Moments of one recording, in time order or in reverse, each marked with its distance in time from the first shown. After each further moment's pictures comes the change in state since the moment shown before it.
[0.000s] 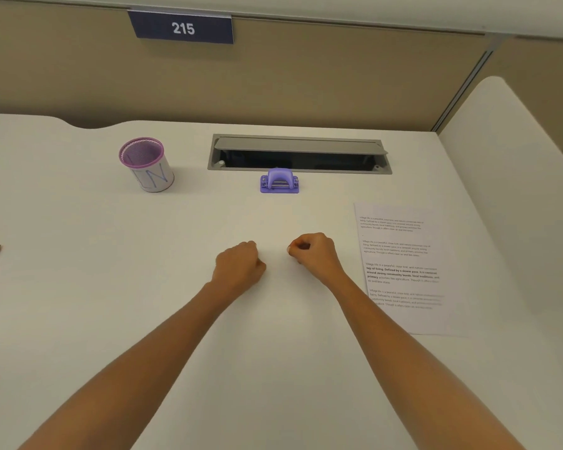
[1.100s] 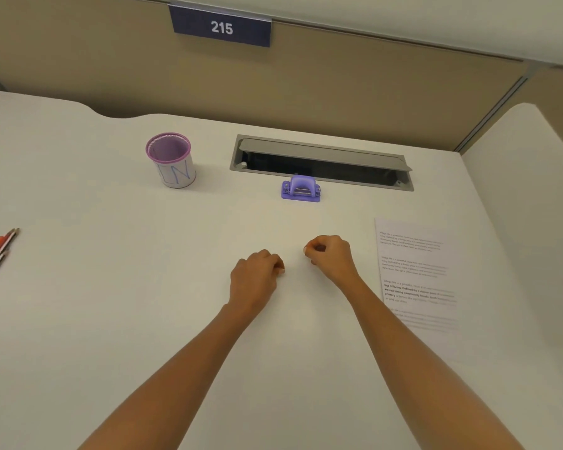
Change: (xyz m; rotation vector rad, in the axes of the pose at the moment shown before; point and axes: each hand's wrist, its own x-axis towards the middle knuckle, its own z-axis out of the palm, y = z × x) left_hand -0.013 -0.006 0.017 -0.196 0.170 -0.026; right_hand 0.021 -0.011 0.006 -0.112 0.016 -0.005
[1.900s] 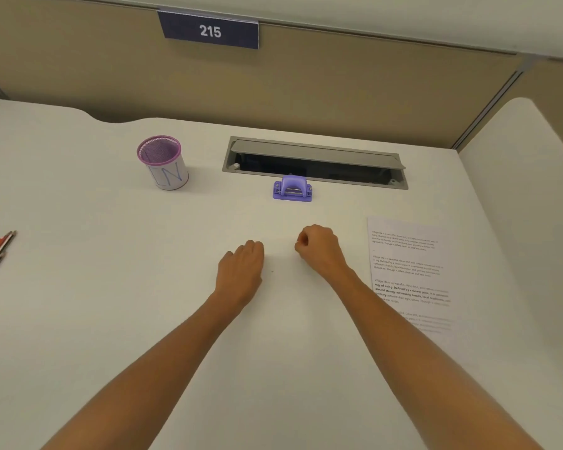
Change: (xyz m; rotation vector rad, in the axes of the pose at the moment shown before) left_hand 0.005 0.009 -0.017 0.327 -0.029 0.045; right_hand 0.017 -0.010 -0.006 -0.396 -0.028 -0.195
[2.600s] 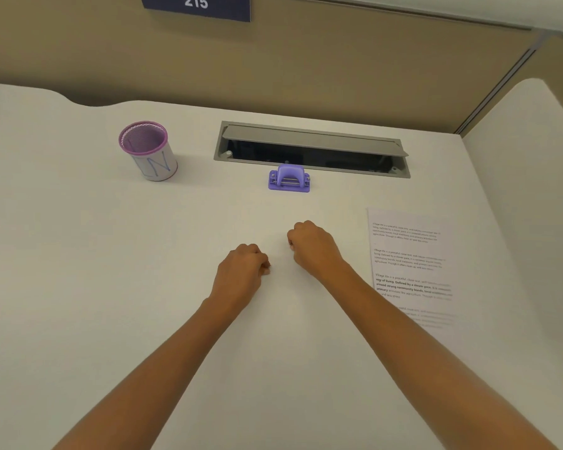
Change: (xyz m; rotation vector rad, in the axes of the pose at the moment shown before) left_hand 0.003 -0.002 0.015 -0.284 -0.024 0.035; right_hand -0.002 -0.008 0.005 -0.454 -0.109 -0.264
